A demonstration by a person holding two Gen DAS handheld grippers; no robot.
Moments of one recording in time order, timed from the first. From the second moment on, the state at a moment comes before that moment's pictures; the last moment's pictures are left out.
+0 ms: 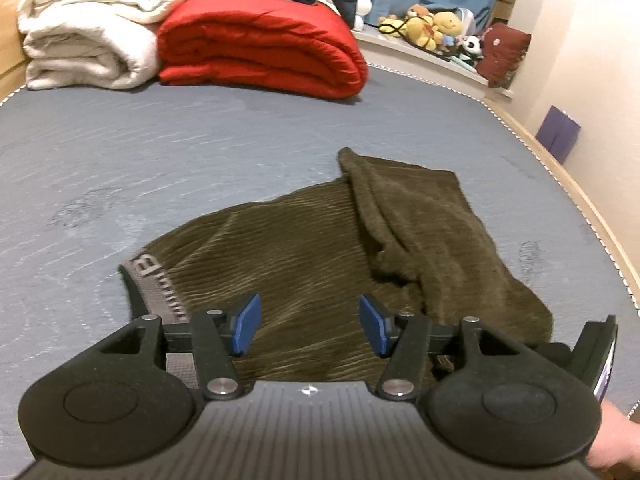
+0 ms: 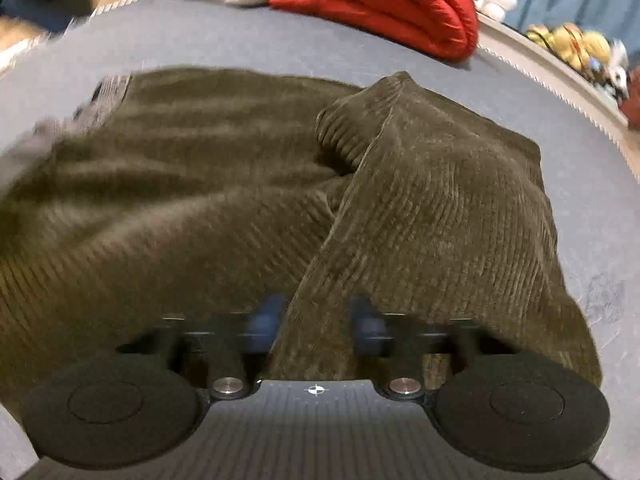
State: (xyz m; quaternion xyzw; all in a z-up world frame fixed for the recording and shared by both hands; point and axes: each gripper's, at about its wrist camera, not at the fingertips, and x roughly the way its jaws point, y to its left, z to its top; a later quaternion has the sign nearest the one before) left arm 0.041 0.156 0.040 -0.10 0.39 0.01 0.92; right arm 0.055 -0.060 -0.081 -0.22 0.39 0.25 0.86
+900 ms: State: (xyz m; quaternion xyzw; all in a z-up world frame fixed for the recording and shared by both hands) left arm 0.075 0.096 -0.024 -0.07 0.47 -0.05 0.88; right arm 0.000 -0.262 0.035 -0.15 0.36 0.27 0.88
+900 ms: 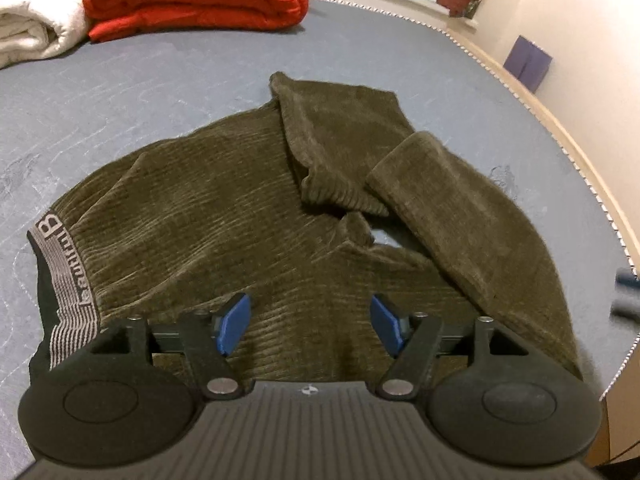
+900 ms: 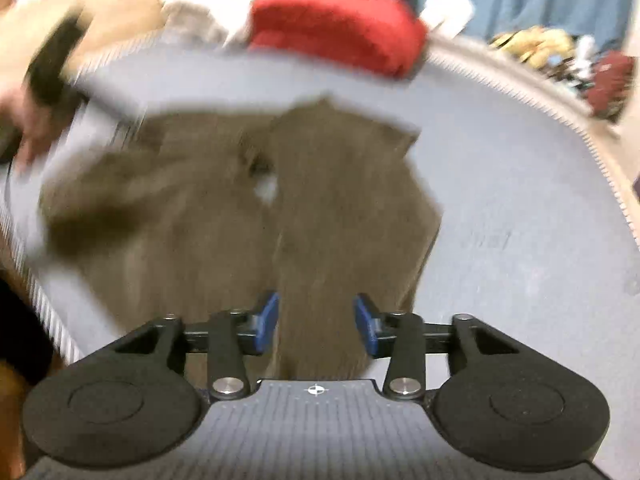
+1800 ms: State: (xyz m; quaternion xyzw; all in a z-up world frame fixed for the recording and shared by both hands) left arm 0.078 0.105 -0.011 -0.09 0.46 -0.03 0.89; right arm 0.128 -0.150 -0.007 -0.12 0.31 0.15 0.93
